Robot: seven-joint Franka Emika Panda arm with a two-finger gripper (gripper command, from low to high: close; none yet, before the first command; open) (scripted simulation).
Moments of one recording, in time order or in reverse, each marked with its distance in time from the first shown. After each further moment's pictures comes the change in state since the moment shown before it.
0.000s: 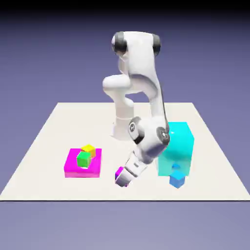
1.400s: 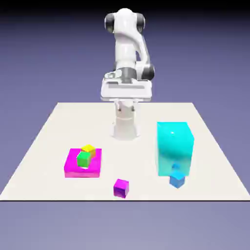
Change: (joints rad) arm -0.259 -0.899 0.296 -0.659 0.388 0.953 0.516
